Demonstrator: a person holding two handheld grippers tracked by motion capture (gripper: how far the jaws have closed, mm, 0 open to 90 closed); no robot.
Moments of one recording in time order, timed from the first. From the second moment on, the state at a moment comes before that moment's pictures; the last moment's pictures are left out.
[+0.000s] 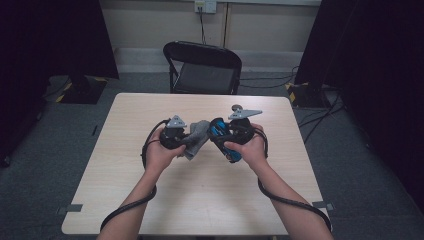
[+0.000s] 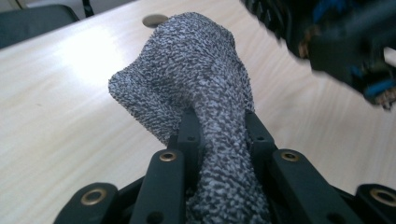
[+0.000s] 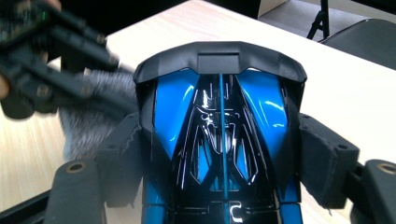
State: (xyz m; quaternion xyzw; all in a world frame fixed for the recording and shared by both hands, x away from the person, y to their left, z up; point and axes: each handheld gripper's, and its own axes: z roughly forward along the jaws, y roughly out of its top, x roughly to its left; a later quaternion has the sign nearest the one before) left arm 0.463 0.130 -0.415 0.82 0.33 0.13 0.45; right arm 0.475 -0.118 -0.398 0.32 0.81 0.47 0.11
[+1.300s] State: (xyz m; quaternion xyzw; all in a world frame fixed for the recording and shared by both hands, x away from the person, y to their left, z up) left arm 0.448 0.096 -0.430 0.84 0.29 0.08 0.46; right arm 0.477 -0.106 -0.406 0.32 0.81 0.46 0.14
